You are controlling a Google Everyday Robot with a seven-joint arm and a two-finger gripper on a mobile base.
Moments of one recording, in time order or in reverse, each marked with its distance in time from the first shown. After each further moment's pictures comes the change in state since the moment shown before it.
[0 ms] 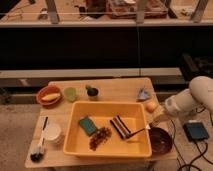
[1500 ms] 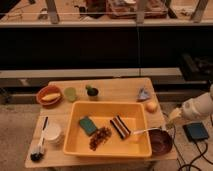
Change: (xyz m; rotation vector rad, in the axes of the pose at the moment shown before) arm -0.009 0.063 -0.048 -0.036 0.062 0.126
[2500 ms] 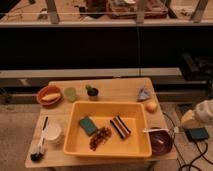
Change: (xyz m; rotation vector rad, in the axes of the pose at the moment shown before) arm -0.017 0.034 -0.028 -0.029 0.030 0.049
